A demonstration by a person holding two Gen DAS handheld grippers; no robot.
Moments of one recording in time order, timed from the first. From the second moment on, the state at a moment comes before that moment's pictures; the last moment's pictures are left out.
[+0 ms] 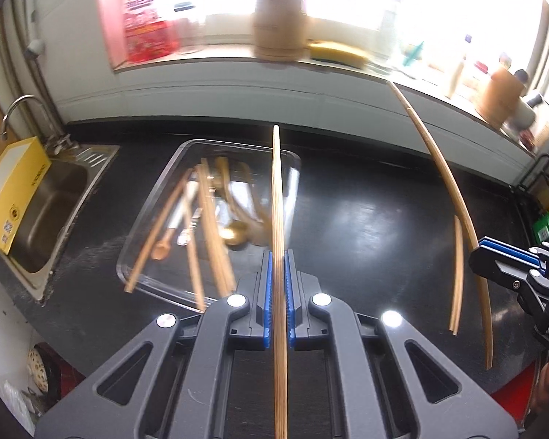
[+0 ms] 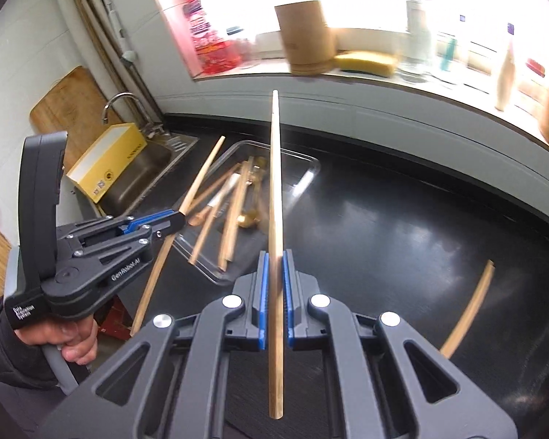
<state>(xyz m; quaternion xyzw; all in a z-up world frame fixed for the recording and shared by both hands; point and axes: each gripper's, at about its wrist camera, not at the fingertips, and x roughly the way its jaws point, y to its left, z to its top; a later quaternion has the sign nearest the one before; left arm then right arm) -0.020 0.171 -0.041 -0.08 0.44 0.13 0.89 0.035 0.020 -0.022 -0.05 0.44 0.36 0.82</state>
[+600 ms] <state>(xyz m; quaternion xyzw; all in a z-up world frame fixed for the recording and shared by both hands) -0.014 0.277 -0.043 -0.11 0.43 0.18 0.88 0.064 0.143 -0.036 -0.07 0.47 0.41 0.78</state>
